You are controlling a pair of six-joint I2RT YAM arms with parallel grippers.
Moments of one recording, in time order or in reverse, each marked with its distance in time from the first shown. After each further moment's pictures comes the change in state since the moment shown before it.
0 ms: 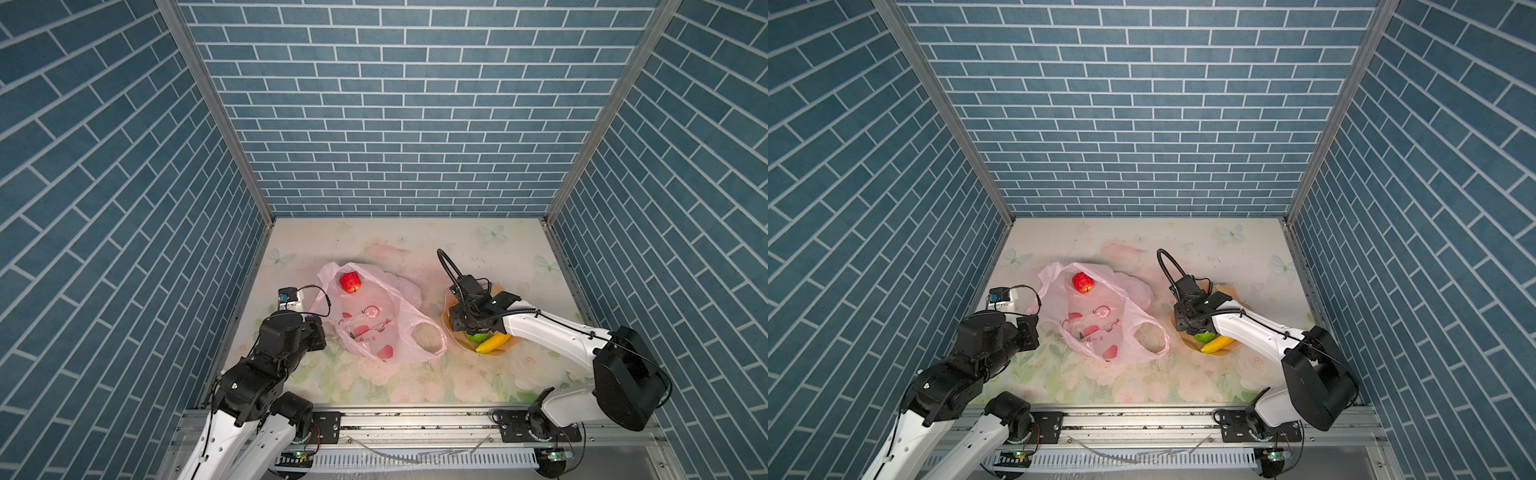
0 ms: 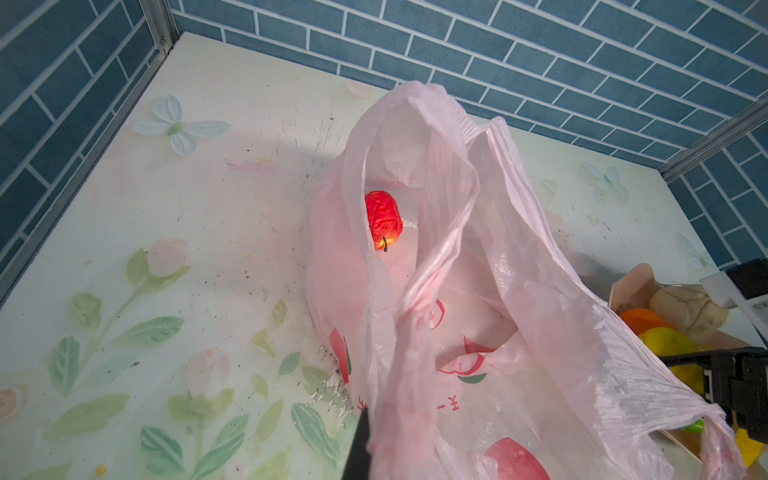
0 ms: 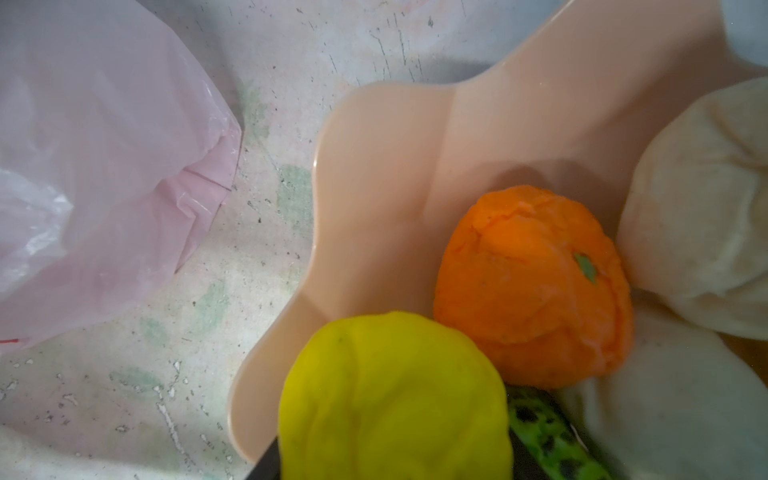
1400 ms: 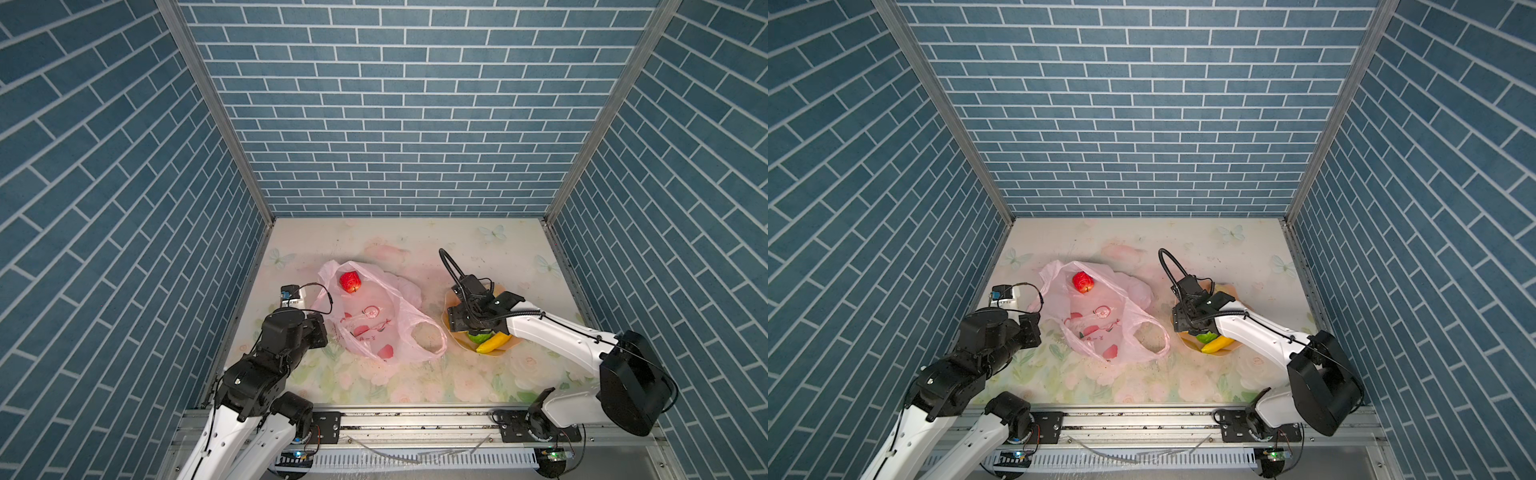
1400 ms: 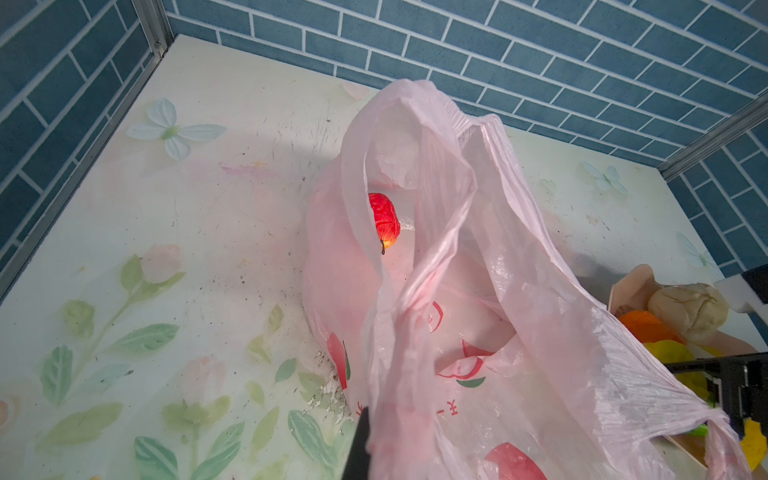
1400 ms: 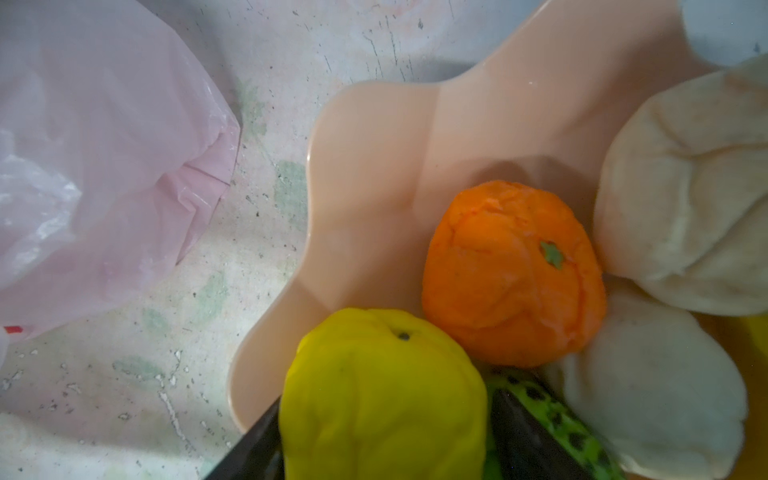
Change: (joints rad) left arm 0.000 0.031 0.000 0.032 0.002 0.010; right arm -0.002 -0.046 0.005 -0.051 0.010 -0.002
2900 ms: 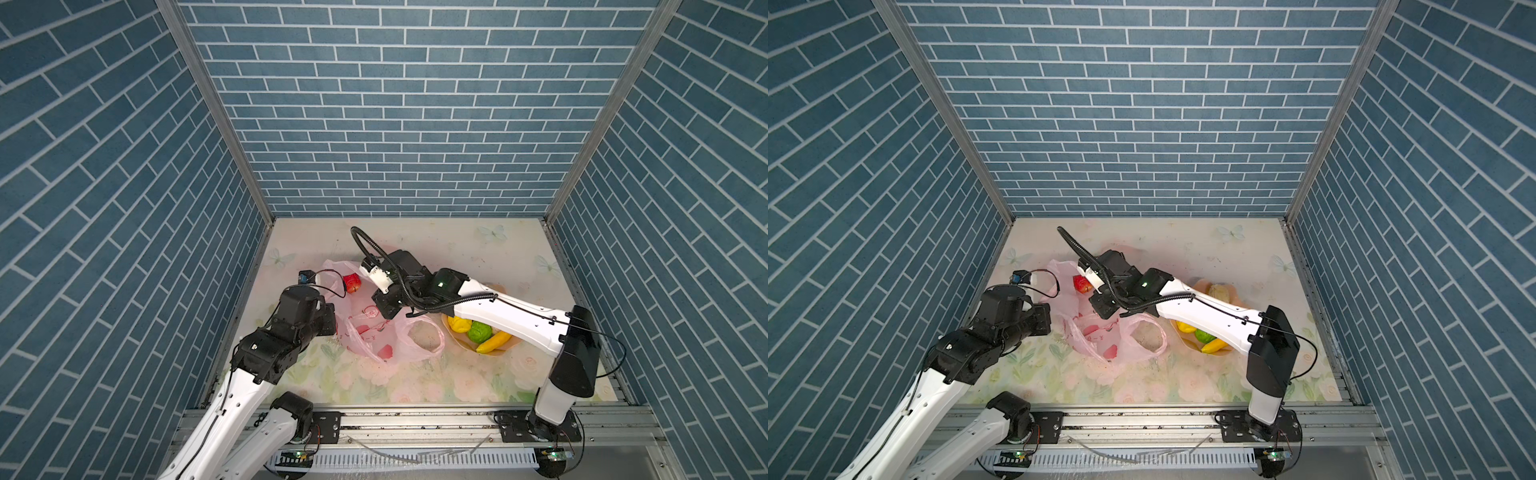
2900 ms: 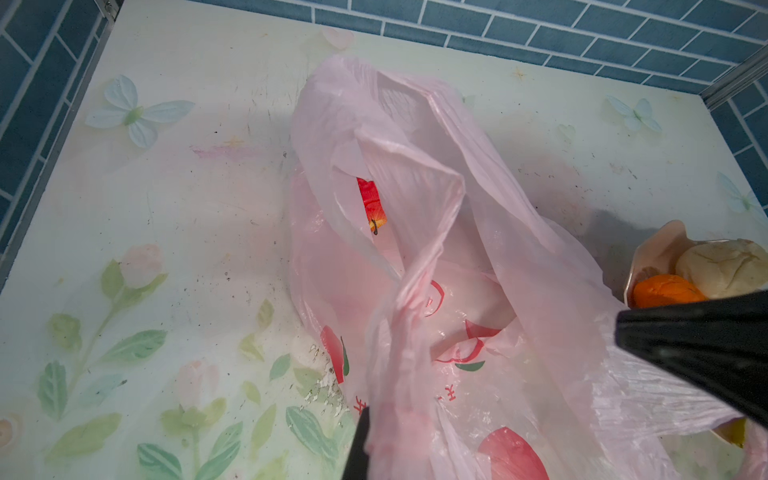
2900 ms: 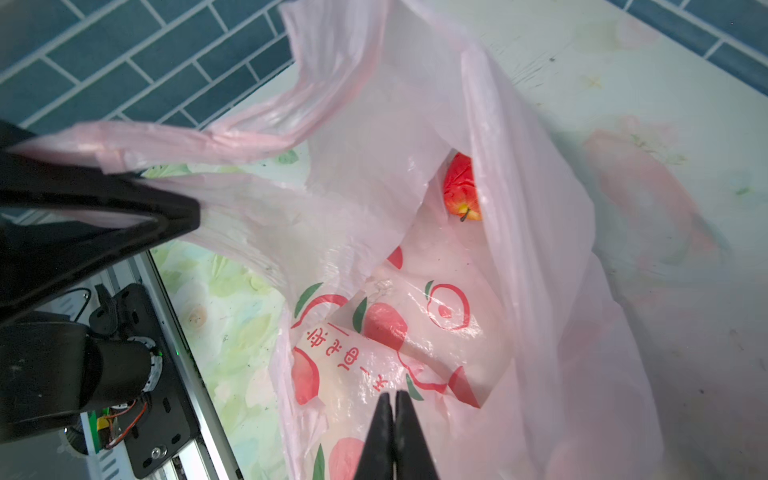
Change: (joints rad) left arm 0.000 0.230 0.115 -0.019 0.046 0.062; right arm 0.358 0.393 0.712 0.032 -0.207 -0.405
